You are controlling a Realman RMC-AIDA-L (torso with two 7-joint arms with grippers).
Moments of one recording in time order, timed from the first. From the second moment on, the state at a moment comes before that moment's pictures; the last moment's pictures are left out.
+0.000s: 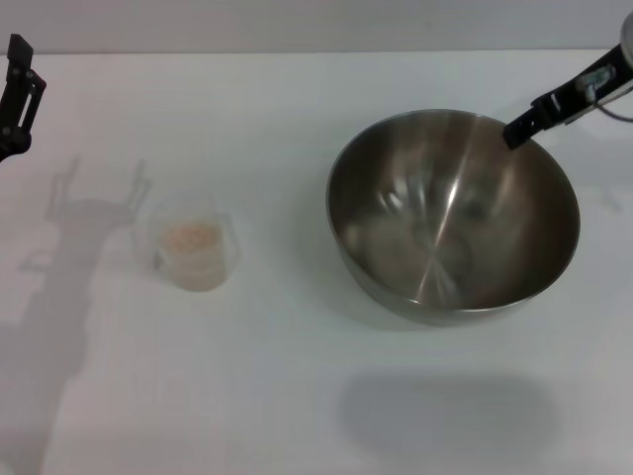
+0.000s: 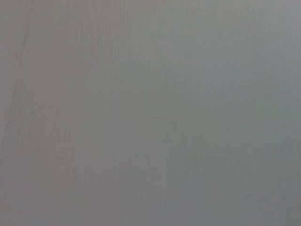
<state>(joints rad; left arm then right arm) -0.34 -2.08 -0.60 -0.29 2.05 1.58 -0.02 0.79 2.06 -1.13 -1.24 0.30 1.53 -0.38</state>
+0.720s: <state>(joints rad) -0.35 -2.08 -0.60 -0.29 2.05 1.58 -0.01 0.78 2.07 -1.13 -1.07 0.34 1.39 -0.45</state>
